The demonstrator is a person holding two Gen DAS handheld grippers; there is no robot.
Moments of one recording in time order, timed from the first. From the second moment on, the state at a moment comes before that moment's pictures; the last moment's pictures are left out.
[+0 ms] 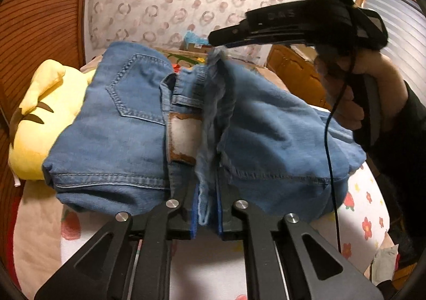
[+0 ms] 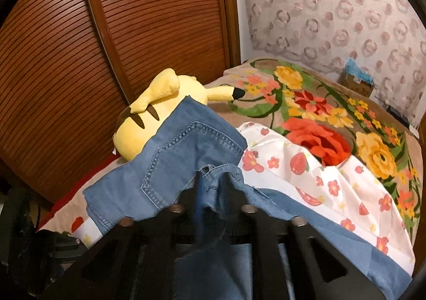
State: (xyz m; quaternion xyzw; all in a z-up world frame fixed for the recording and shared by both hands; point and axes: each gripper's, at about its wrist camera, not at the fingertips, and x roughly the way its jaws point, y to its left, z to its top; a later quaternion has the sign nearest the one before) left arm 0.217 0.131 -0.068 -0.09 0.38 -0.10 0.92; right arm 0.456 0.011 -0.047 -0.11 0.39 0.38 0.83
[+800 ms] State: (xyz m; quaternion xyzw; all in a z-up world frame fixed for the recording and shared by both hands) left arm 0.230 0.087 -0.058 -0.05 0.36 -0.12 0.92; right arm 0.309 -0.189 -0.015 -0.11 0.35 0.24 0.90
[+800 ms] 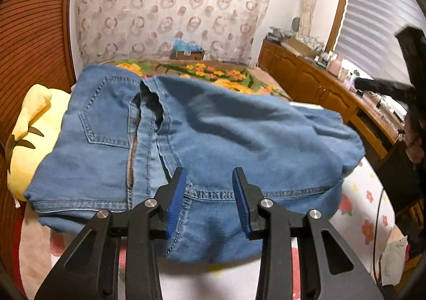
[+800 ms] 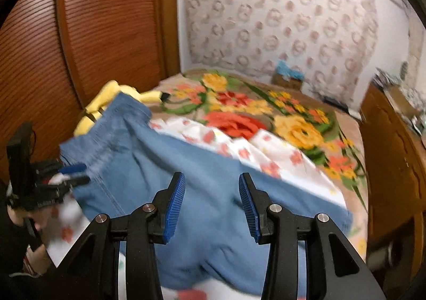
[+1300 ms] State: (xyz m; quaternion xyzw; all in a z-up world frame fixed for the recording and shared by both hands) left arm 0.250 0.090 -0.091 -0.03 0.42 -0.07 0.91; right arm 0.278 -0.210 -0.124 -0.06 0.43 0.19 0.88
